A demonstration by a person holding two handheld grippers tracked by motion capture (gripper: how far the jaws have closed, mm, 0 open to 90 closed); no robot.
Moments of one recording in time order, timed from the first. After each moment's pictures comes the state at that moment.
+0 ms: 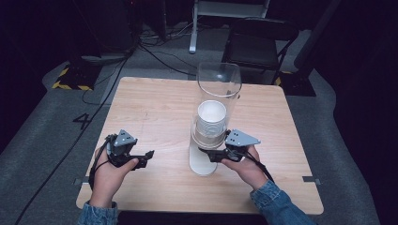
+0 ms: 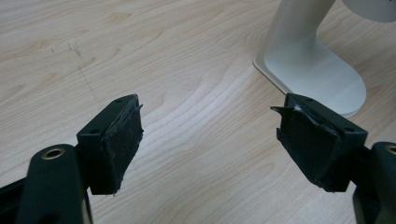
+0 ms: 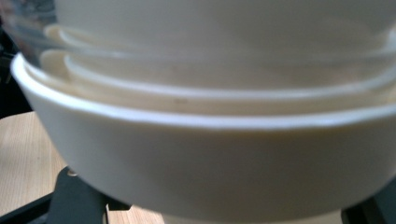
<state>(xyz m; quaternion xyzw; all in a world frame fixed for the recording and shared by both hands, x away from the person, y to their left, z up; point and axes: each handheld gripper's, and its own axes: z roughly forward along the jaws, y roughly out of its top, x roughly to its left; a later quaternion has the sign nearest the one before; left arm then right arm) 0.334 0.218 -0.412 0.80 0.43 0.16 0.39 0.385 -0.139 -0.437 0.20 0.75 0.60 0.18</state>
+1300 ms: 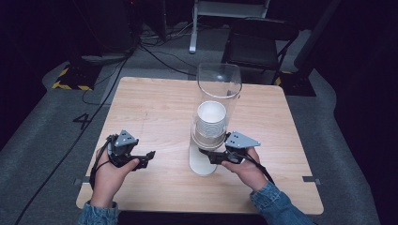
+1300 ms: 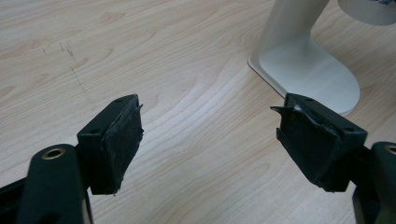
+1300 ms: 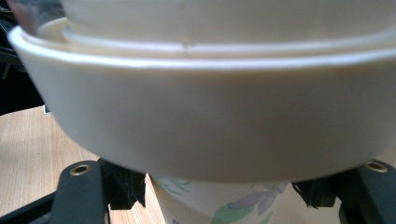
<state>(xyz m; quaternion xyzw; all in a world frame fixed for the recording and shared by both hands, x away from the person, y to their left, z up) 0.334 0.216 -0.413 0.80 0.43 0.16 0.39 0.380 -0.139 -0.441 0.22 0.75 0.59 0.18</state>
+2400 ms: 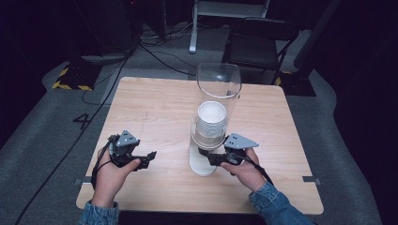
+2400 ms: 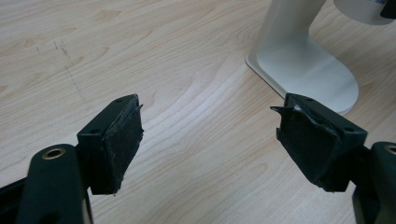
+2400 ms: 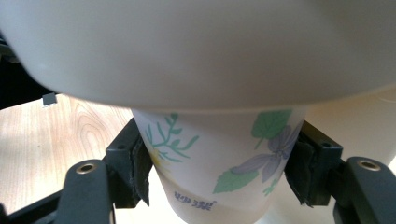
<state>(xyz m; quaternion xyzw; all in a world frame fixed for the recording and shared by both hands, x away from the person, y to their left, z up) 0.336 0.213 -0.416 0.80 0.43 0.16 0.39 0.379 -0.139 -0.451 0.24 0.76 0.58 0.17</state>
